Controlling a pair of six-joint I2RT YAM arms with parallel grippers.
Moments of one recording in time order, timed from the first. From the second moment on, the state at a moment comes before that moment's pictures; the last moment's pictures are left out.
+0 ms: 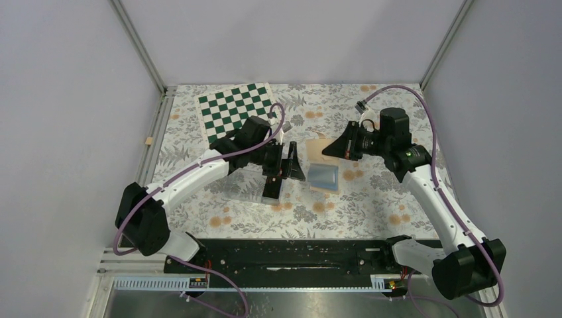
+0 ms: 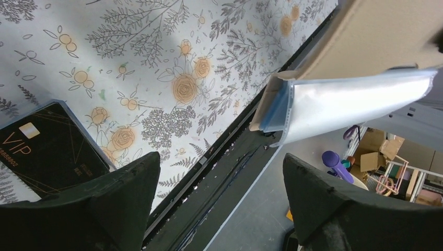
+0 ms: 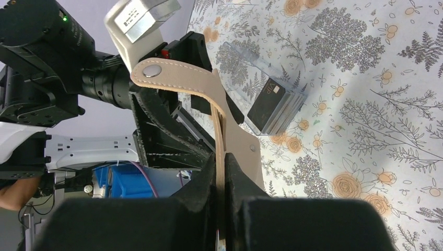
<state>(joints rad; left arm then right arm) -0.67 1.45 1.16 -0.49 0.56 -0.55 0.27 1.13 1.03 -0.44 -0.74 0.60</state>
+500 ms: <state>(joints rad) -0.68 1.49 1.15 -0.45 0.50 -0.59 0.27 1.13 1.03 -0.43 -0.75 0.63</state>
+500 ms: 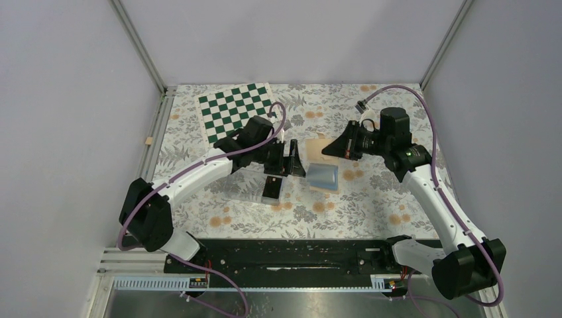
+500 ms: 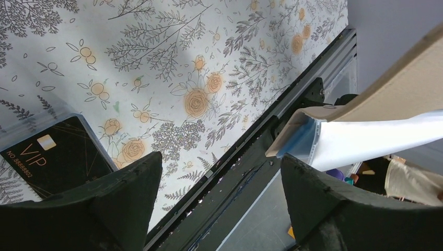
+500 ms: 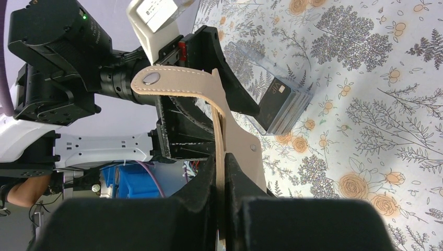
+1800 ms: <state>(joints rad) -0.62 1.38 0.94 0.02 0.61 -0.83 0.25 1.14 0.98 -0.31 -0.86 0.74</state>
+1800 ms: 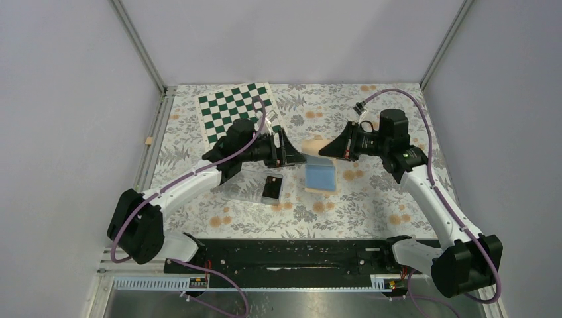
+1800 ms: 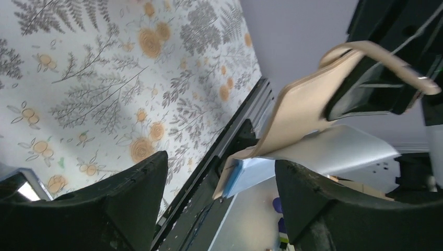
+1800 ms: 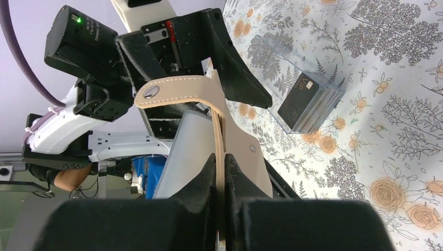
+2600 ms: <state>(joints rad) -0.60 1.52 0.85 0.79 0.88 -1.24 0.25 1.16 0.91 0.04 -0.93 1.08</state>
